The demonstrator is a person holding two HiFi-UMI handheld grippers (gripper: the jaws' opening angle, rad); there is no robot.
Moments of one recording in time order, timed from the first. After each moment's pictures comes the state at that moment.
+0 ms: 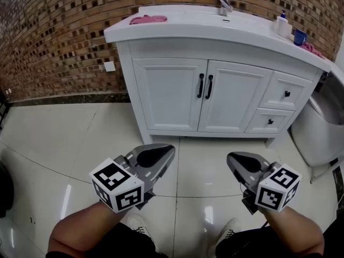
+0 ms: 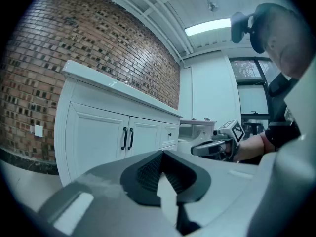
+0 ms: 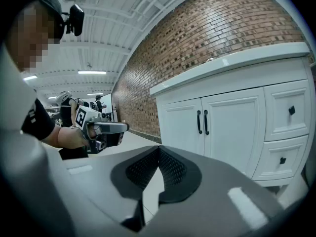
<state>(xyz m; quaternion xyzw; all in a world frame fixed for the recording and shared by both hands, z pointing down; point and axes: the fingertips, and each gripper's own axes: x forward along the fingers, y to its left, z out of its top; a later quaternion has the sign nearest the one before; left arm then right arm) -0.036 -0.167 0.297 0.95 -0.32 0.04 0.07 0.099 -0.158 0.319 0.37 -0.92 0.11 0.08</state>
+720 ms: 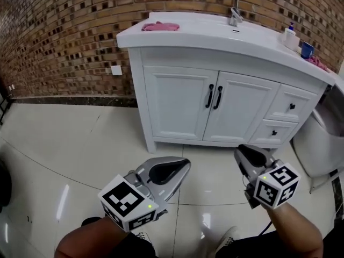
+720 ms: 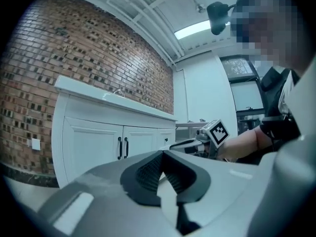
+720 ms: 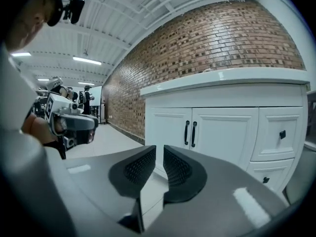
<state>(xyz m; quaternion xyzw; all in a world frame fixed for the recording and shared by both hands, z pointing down) -0.024 -0.139 0.274 0.95 -0.30 0.03 0.03 0.109 -0.200 0.302 0.45 -0.89 0.06 0.10</state>
